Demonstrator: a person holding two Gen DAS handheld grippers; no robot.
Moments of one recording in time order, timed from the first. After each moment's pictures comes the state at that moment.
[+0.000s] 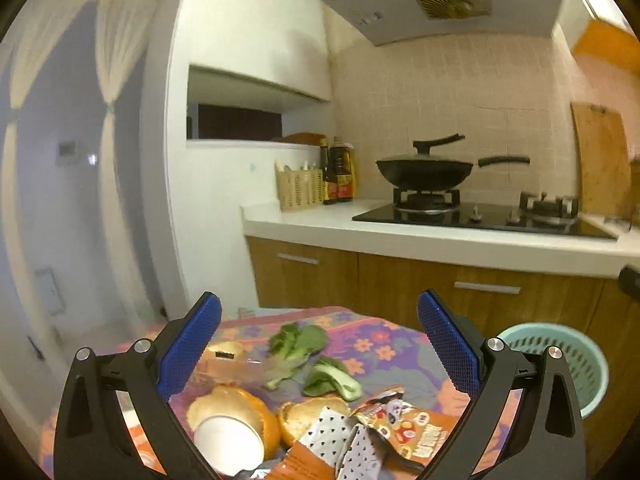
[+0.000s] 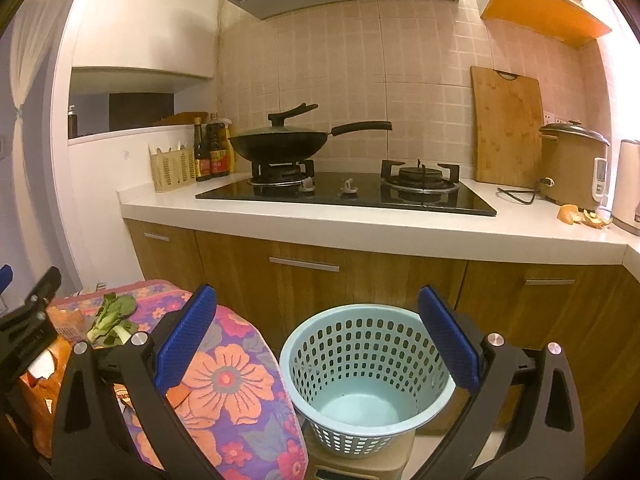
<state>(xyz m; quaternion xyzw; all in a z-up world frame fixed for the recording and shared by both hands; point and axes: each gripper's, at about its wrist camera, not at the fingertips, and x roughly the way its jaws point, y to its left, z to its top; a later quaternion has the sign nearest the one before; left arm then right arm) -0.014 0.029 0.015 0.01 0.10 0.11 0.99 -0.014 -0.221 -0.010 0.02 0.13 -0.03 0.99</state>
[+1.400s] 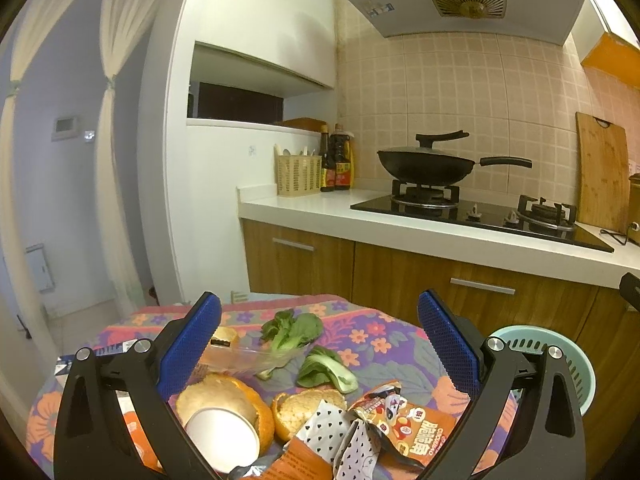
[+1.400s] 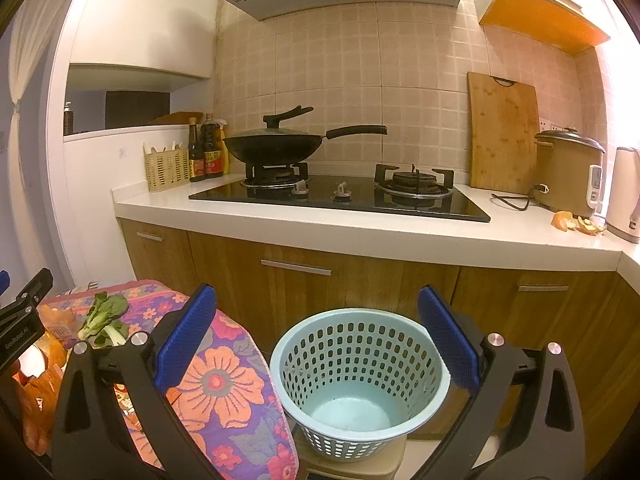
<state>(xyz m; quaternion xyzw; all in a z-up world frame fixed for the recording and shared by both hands) -0.009 0.039 0.012 -0.01 0.12 0.10 0.99 -0.011 -0.220 -0.009 0.01 0.13 -0.05 0.99</state>
